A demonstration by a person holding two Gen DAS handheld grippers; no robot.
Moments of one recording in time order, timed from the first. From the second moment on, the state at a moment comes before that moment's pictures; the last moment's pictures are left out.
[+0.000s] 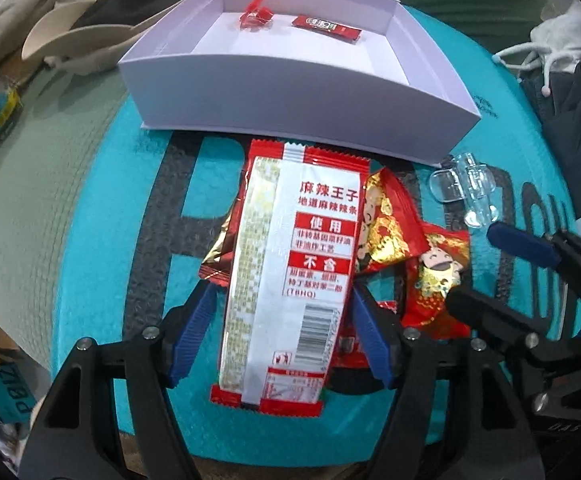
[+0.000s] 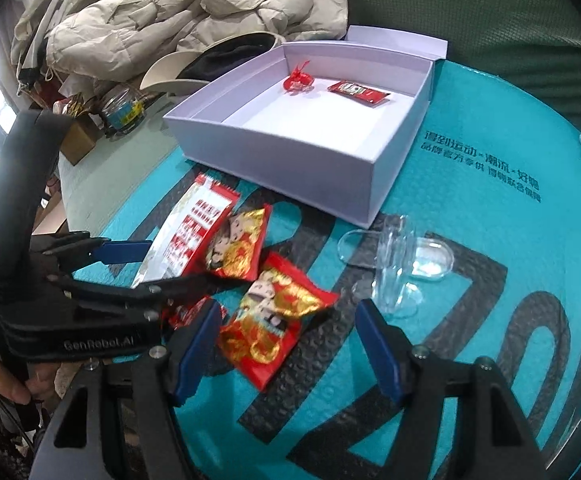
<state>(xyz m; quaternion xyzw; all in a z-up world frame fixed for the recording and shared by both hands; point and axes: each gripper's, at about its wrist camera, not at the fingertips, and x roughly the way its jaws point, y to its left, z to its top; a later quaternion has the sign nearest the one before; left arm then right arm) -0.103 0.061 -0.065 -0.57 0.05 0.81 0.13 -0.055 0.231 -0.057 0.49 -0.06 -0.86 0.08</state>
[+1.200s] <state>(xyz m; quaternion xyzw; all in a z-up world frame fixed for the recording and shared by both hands) -0.114 0.009 -0.061 -0.57 -0.05 0.82 0.02 -0.097 0.255 -0.081 0.49 0.04 -0.87 -0.02</state>
